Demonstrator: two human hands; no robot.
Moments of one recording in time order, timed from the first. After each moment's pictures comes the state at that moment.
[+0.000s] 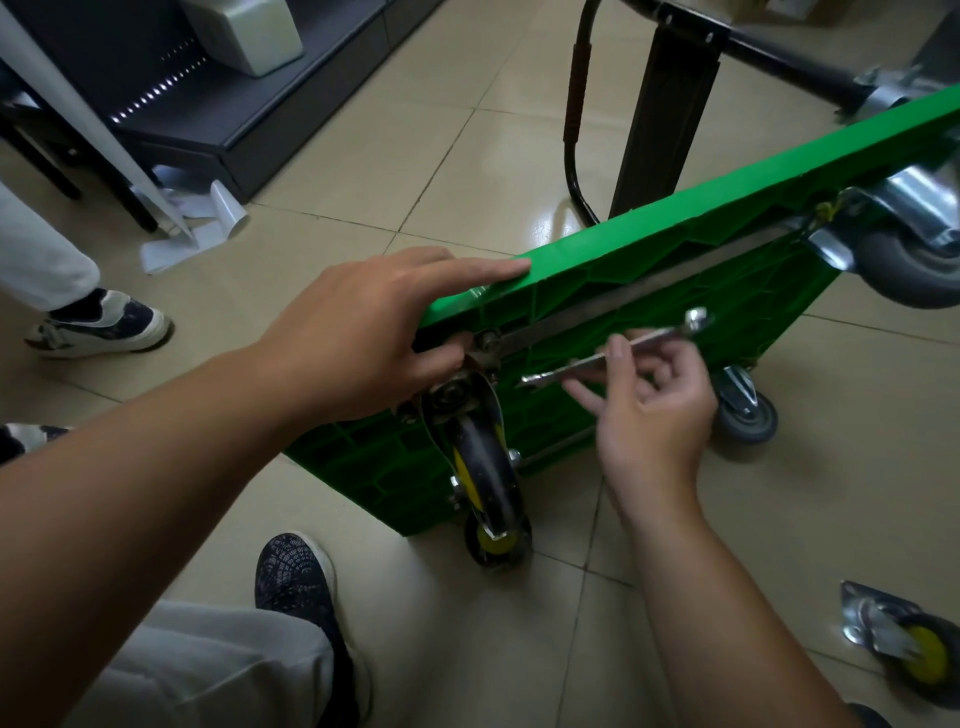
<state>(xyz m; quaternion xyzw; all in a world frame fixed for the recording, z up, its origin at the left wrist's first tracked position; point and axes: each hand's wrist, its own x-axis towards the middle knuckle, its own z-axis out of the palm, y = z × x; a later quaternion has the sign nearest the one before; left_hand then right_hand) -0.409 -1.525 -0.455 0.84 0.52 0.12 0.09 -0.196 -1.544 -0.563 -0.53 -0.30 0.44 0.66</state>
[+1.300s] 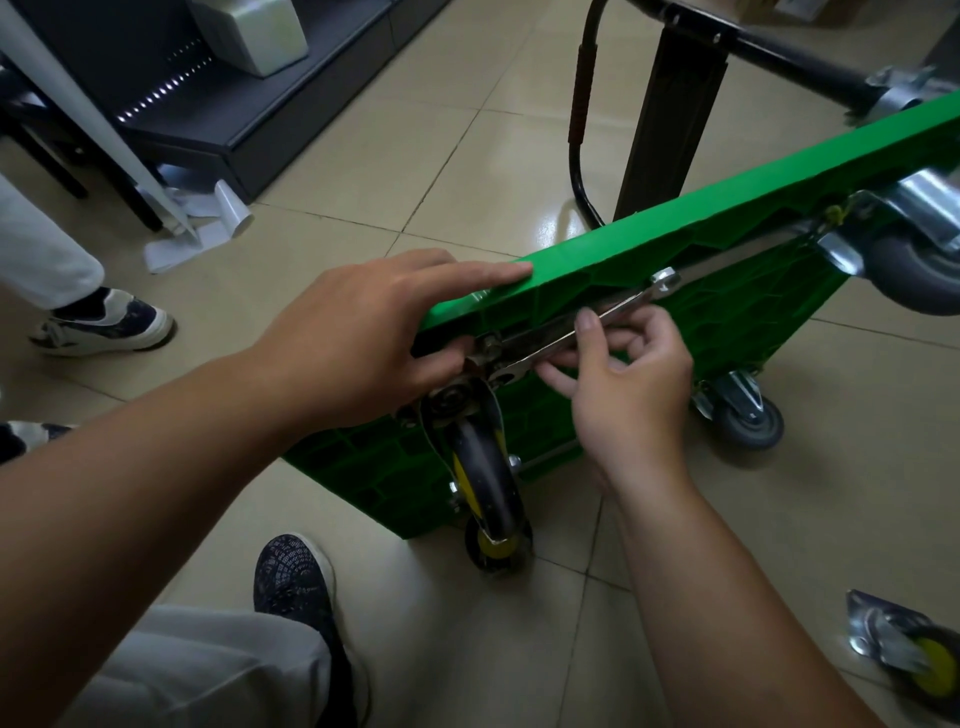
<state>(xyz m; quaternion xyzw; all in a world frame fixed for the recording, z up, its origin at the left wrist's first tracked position) -0.408 -1.526 -0.454 0.84 0.52 0.12 0.09 -0.215 -1.529 -0.533 -0.54 -0.33 0.47 0.61</state>
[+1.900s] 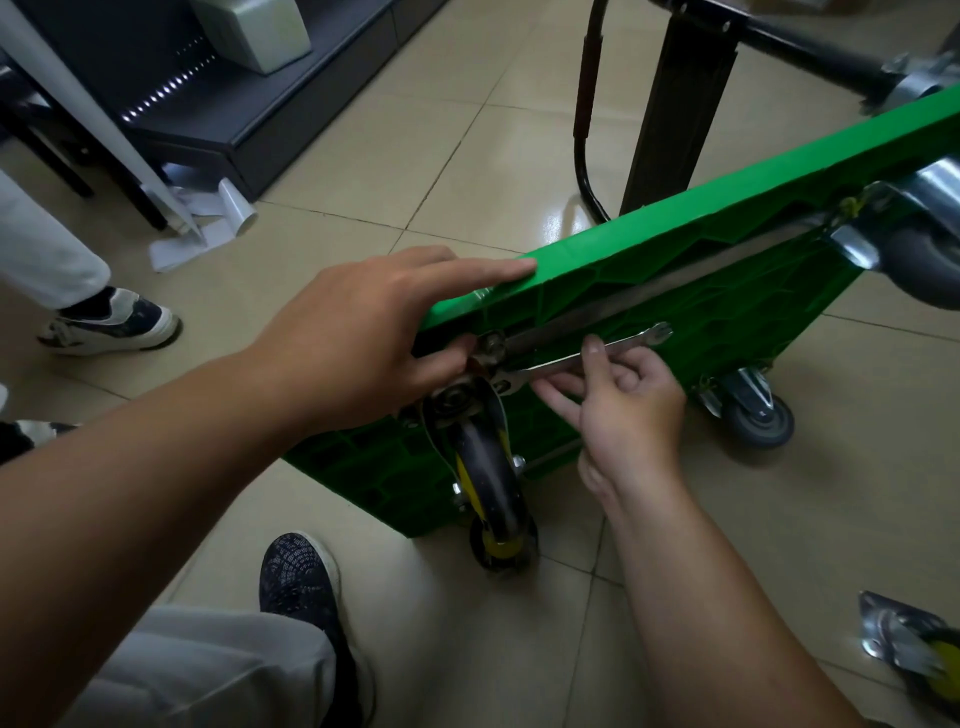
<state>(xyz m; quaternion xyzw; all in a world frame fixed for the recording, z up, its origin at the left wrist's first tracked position) -0.409 -1.525 -0.454 0.84 0.52 0.11 0.10 -0.218 -1.528 -0.557 -0.53 -0.19 0.55 0.62</state>
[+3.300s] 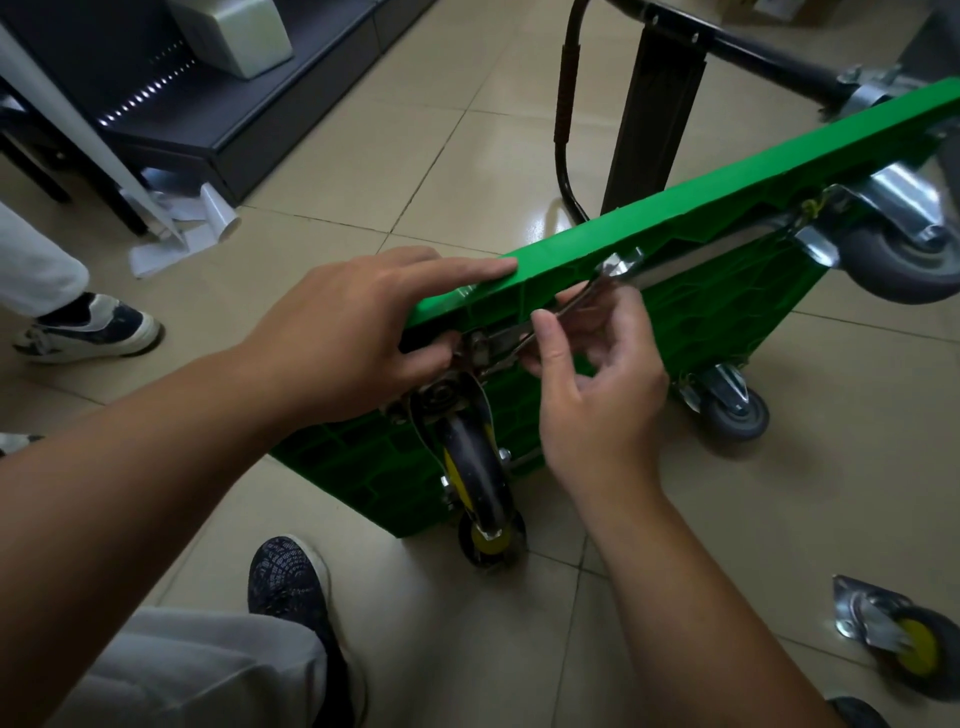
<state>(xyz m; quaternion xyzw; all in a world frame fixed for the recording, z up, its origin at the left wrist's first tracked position) -0.410 -1.524 -0.456 0.84 0.52 0.13 0.08 -0.218 -1.552 -0.529 -0.52 -0.53 0.30 0.60</state>
